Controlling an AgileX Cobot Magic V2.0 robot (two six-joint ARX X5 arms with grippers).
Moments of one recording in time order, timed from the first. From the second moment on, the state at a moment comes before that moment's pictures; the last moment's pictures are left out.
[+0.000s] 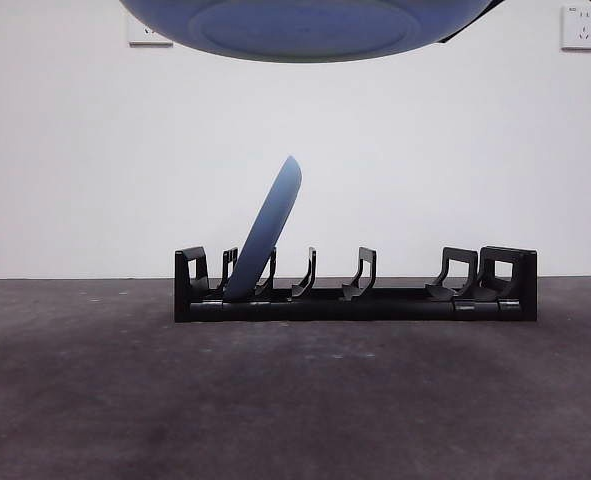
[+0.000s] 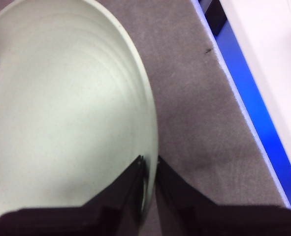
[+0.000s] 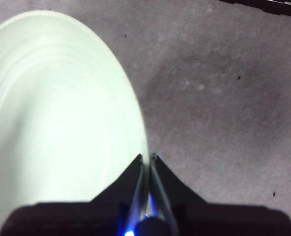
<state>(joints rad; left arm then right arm) -1.22 1.09 1.13 -0.92 -0.22 0.85 0.53 1.28 1.35 -1.06 -0.36 0.17</state>
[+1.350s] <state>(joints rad) -1.07 1.19 1.13 -0.37 0.09 0.47 0.53 0.94 1.55 -1.10 -0.11 0.16</state>
